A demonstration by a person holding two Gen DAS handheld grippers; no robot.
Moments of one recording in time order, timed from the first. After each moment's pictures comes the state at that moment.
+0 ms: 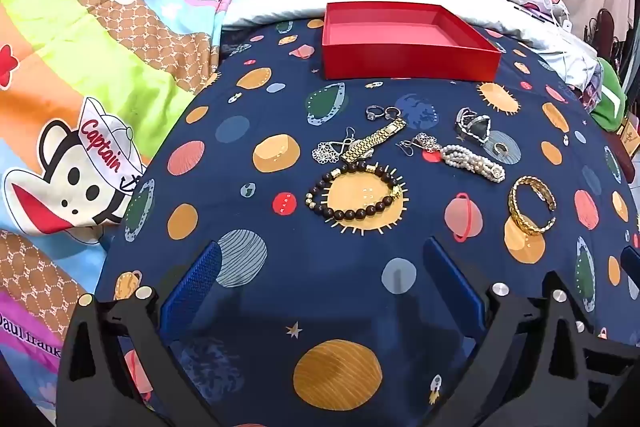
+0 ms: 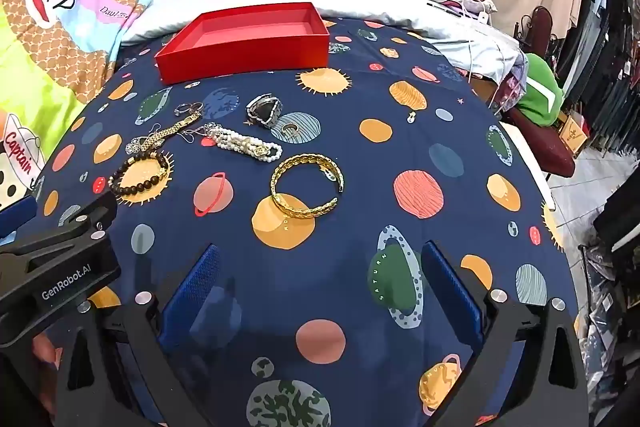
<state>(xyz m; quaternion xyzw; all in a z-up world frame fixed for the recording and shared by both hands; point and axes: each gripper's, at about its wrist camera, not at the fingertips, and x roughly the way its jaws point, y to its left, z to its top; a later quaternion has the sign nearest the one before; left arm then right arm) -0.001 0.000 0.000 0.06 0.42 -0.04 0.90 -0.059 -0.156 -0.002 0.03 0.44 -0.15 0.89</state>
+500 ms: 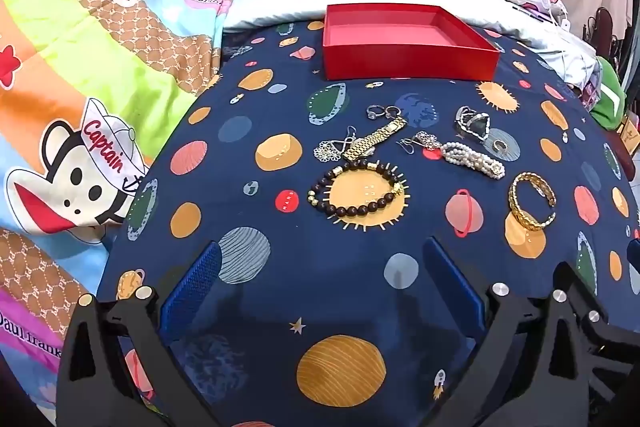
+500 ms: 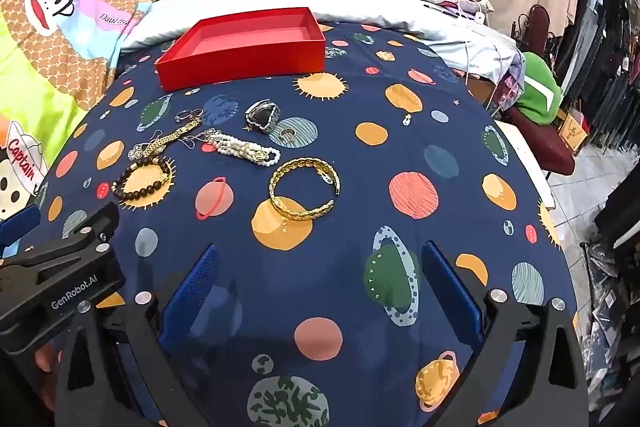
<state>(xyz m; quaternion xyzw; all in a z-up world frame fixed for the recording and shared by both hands) -0.003 0.003 0.002 0.07 0.43 -0.03 0.90 -0.064 -0.158 0.004 0.04 0.43 -0.15 0.89</state>
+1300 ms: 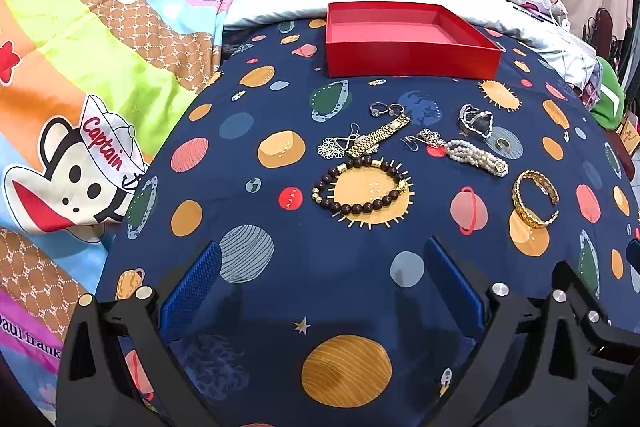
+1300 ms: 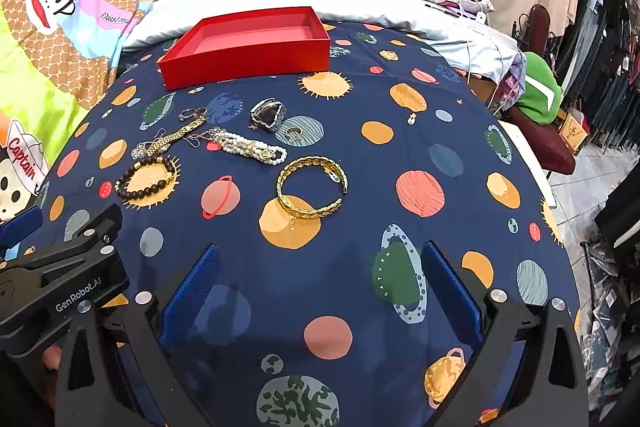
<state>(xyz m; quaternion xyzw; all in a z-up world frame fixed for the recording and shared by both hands) -0.004 0.008 -0.003 0.06 0.43 -0.04 0.90 -0.064 -0.153 0.003 0.03 0.43 -0.15 0.89</state>
